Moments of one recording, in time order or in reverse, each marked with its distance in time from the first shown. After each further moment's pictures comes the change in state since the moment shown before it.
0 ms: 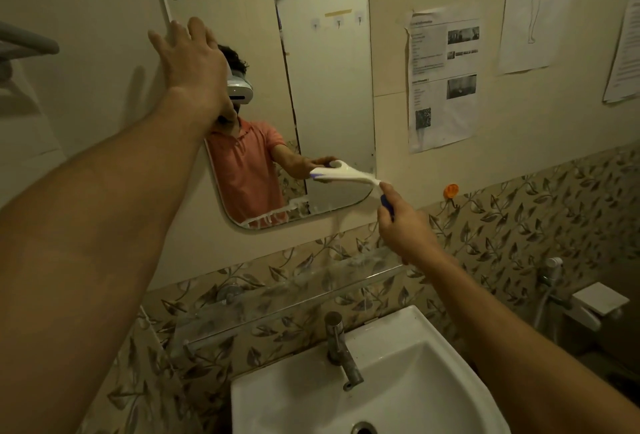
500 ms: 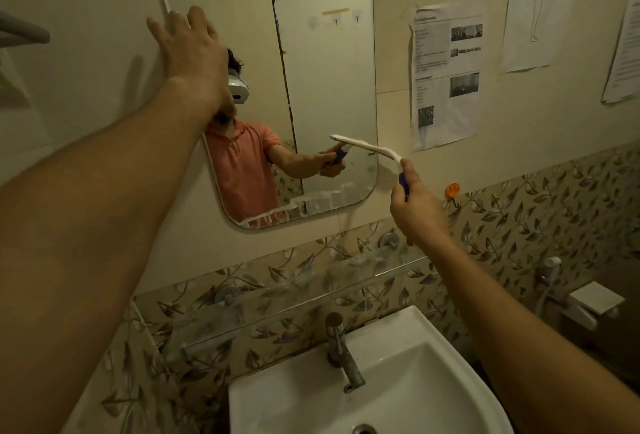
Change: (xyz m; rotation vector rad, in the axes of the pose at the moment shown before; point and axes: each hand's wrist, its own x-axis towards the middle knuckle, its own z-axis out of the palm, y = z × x) left_hand 0.001 -0.001 0.002 0.012 0.018 0.018; right_hand 0.021 -0.003 -0.007 0.018 0.167 0.035
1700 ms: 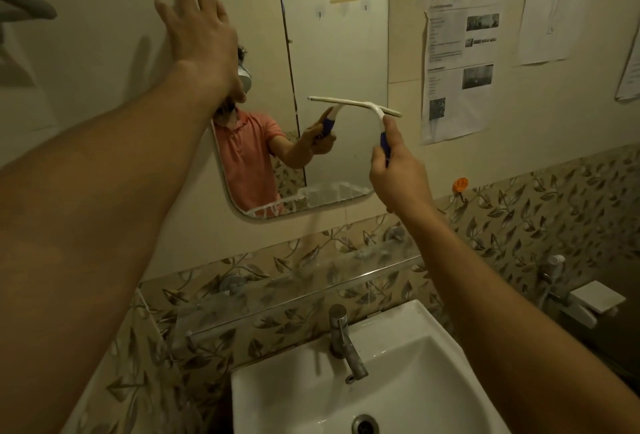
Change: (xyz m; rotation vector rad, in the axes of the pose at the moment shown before) left_hand -0.004 -0.002 0.002 -0.017 0.025 -0.011; right_hand 0.004 -0.061 0.013 0.060 0.082 -0.168
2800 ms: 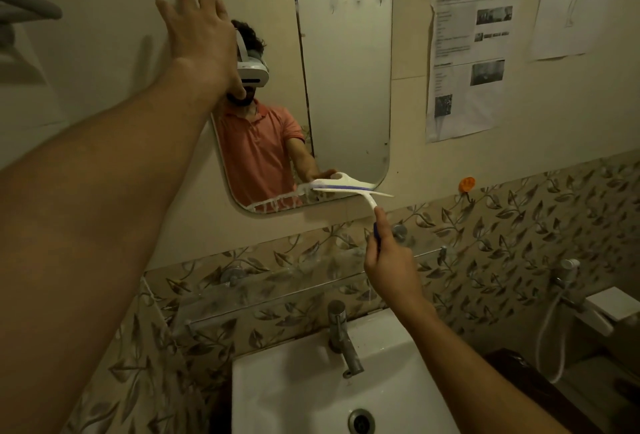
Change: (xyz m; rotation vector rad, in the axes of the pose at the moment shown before) left_hand -0.001 0.004 -0.006 0.038 -0.022 -0.017; right_hand -0.094 0.095 0.045 -0.109 -0.199 0.083
